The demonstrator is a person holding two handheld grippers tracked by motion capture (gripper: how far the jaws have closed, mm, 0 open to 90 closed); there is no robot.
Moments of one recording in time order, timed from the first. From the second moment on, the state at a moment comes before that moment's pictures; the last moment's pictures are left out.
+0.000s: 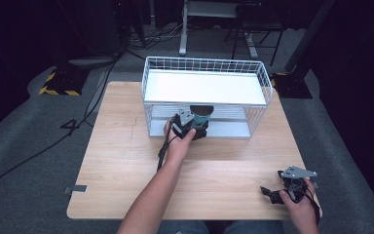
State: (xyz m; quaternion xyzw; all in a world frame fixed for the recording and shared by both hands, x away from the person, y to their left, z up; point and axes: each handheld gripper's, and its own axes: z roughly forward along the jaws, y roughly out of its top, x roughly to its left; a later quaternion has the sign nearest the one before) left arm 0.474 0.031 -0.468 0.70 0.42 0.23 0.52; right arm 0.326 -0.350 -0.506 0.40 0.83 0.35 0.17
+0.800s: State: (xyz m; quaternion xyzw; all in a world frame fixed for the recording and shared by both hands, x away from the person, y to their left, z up) left arm 0.397 0.095 -0.438 0.75 0.36 0.26 0.49; right arm 0.330 -0.347 -0.506 0.40 0.83 0.35 0.17
